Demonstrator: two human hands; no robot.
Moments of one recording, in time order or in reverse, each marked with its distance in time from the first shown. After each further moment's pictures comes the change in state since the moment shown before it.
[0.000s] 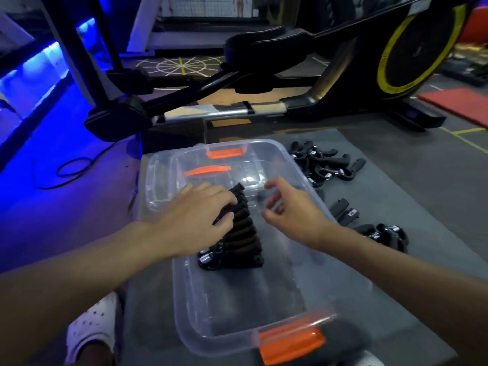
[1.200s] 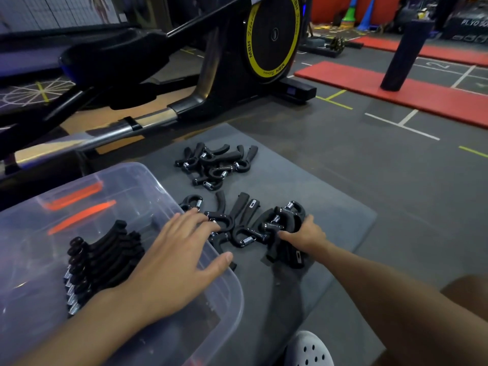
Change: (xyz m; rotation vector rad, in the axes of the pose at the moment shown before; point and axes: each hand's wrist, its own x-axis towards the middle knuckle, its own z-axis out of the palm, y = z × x) left_hand 0.087 0.138 0.066 -0.131 -0.091 0.232; right_hand -0.096 0.268 -0.055 0.028 0.262 1.035
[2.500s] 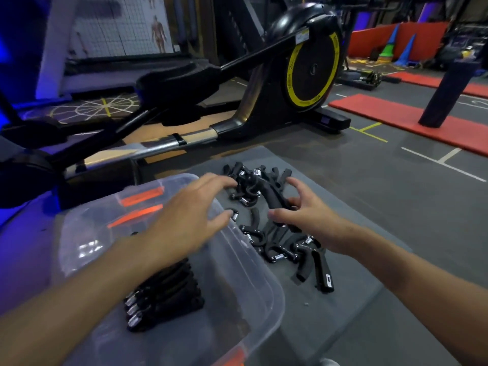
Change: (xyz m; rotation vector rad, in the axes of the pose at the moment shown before) left_hand -0.004 -0.019 -0.089 -0.148 0.259 0.007; right_hand -0.116 -0.136 -0.071 0.526 -0.396 -0.554
